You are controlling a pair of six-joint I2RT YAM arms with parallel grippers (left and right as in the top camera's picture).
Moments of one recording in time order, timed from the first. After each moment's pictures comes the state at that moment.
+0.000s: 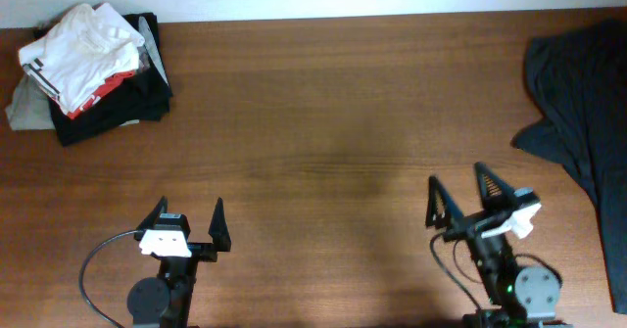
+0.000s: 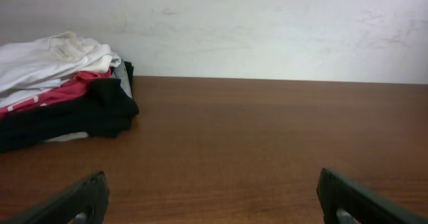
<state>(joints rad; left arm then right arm) 0.01 0.02 0.02 -0.07 0.10 -0.08 -0.01 0.27 0.13 0.32 -0.27 0.36</state>
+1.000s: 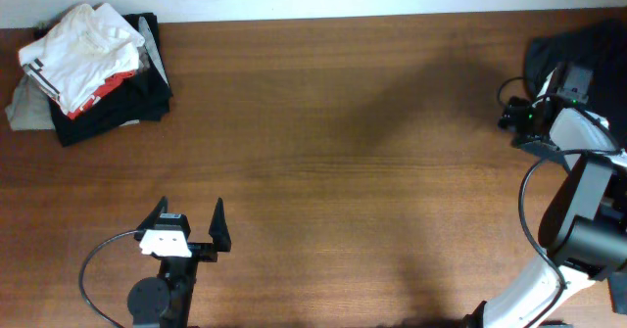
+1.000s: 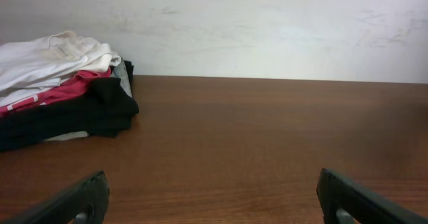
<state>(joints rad) 0.01 0.02 0.02 -0.07 0.10 -0.08 -0.41 2.02 1.35 -0.44 0.03 0.10</state>
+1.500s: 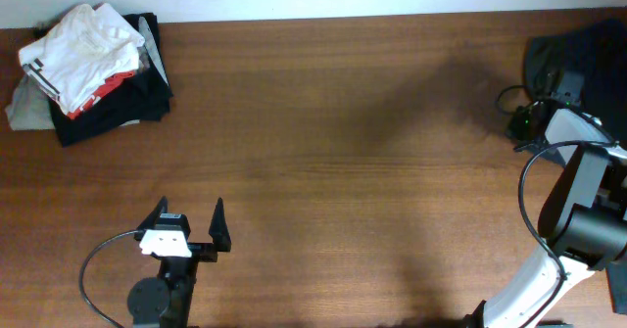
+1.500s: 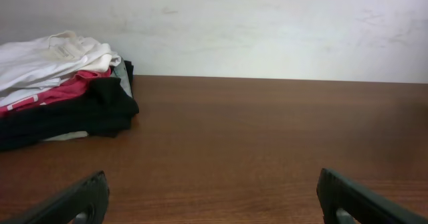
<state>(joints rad) 0.01 0.02 0.02 -0.07 0.10 -0.08 -0.41 2.08 1.36 -0.43 0.10 0.11</state>
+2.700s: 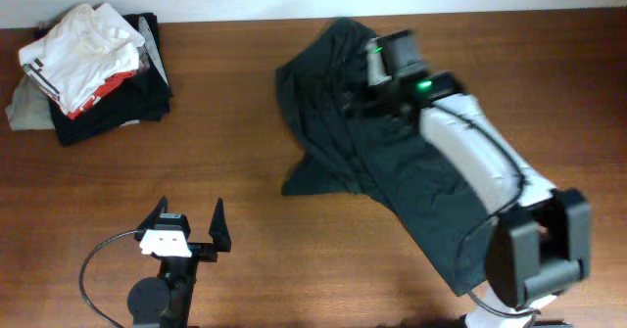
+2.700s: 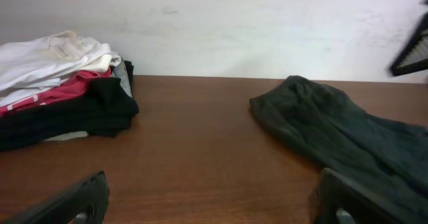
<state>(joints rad) 0.01 0.02 0.02 -0.07 0.10 -0.08 0.29 1.84 1.52 -0.68 -0.10 0.25</state>
